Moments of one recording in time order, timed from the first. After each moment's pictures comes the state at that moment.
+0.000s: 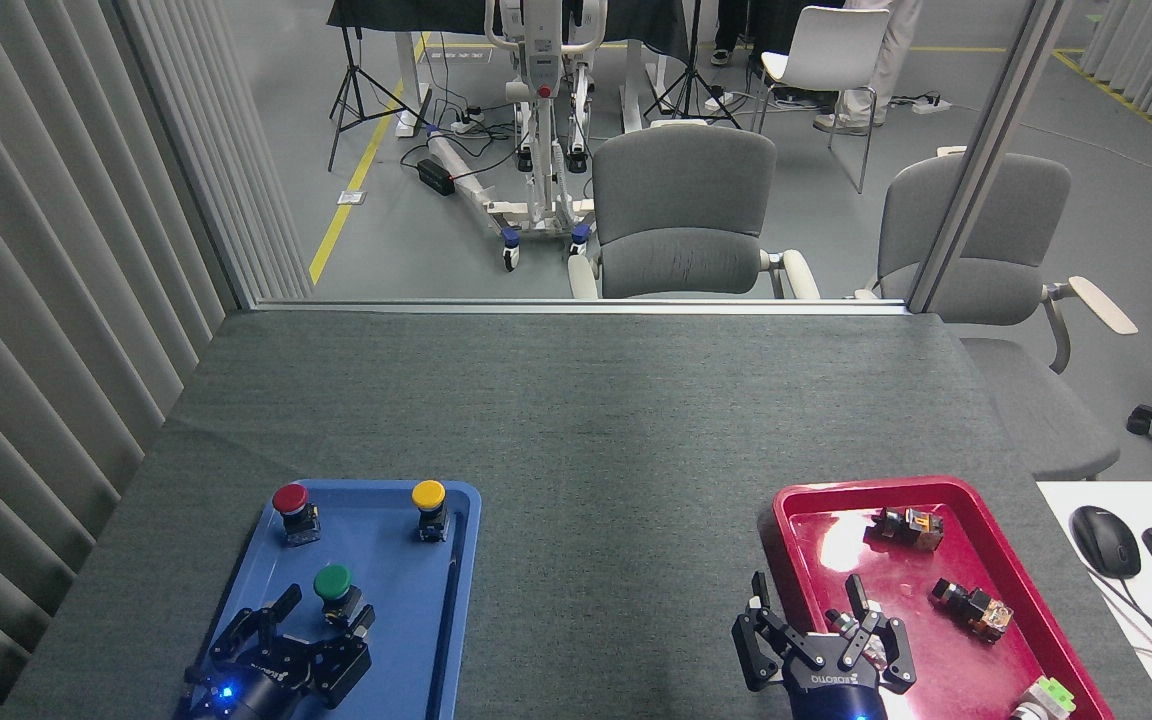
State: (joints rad) left arm -0.15 0.31 -0.19 -1.03 -1.21 -0.36 0.26; right arm 0.11 0.09 0.02 -1.50 1.52 0.00 -0.20
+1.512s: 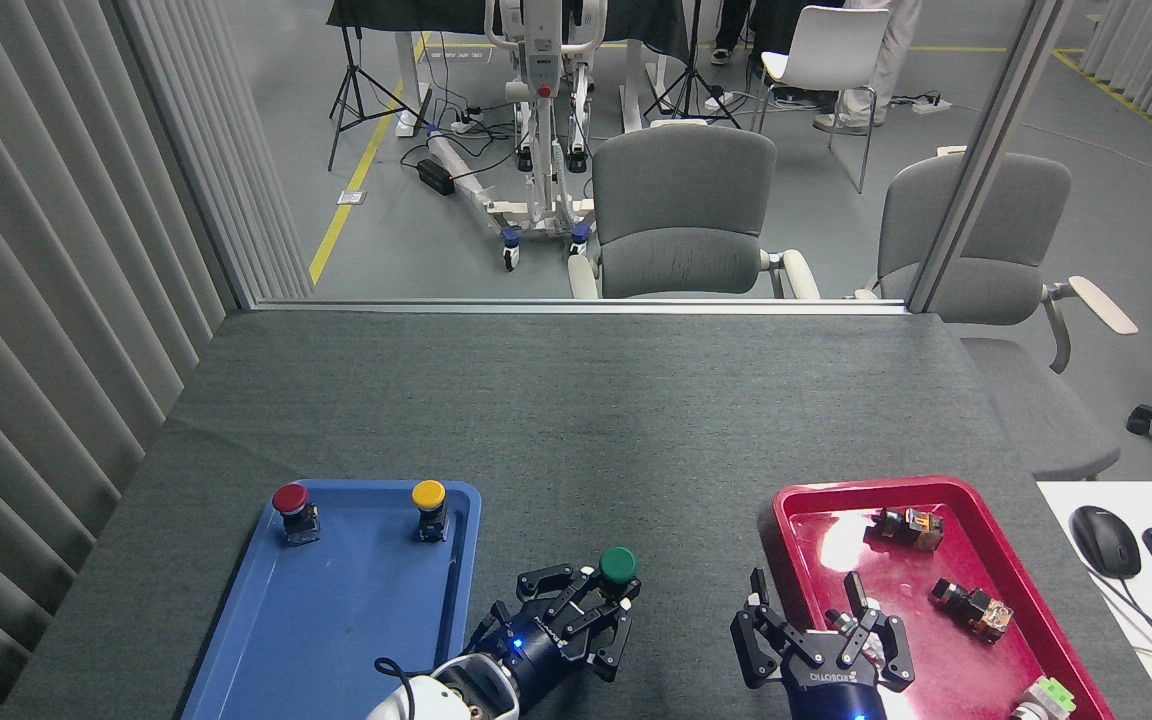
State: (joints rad) left arm -0.48 0.02 -0.82 -0.84 -1.20 -0.19 0.31; right arm 0.11 0.10 0.01 -1.50 1.51 0.00 -0.20
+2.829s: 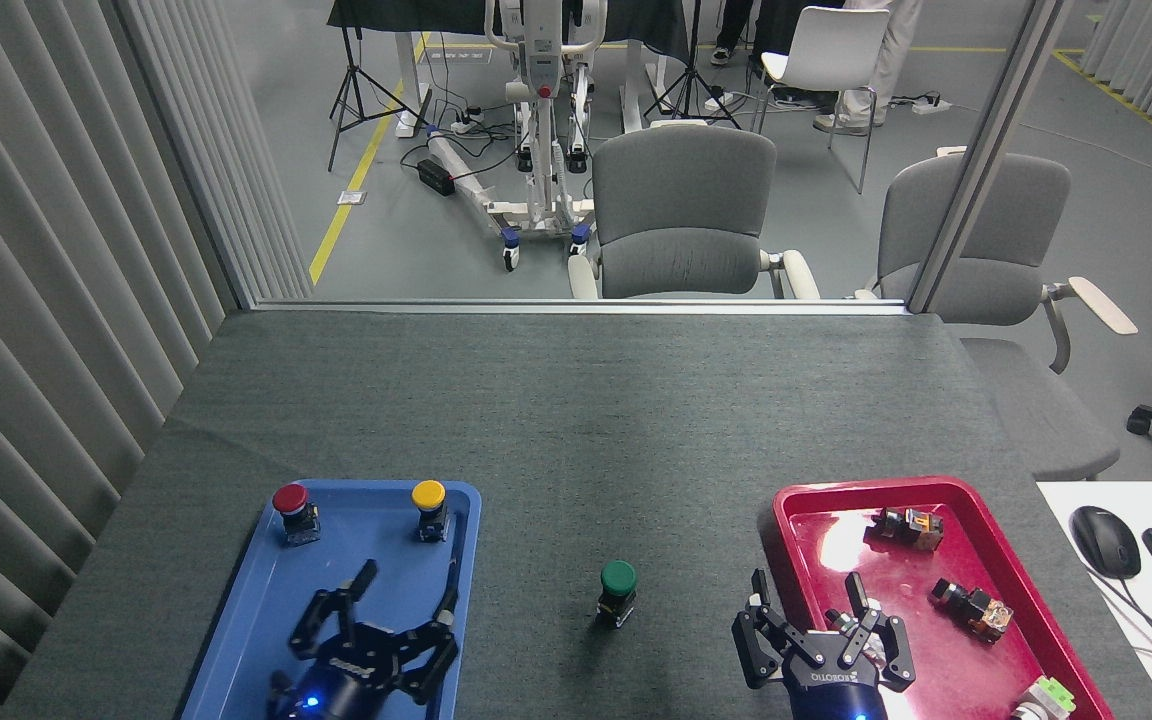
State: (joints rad) left arm -0.04 0.26 -0.32 -1.35 -1.21 -0.09 0.34; right arm 0.10 0.10 0.01 -1.49 1.51 -0.01 -0.20
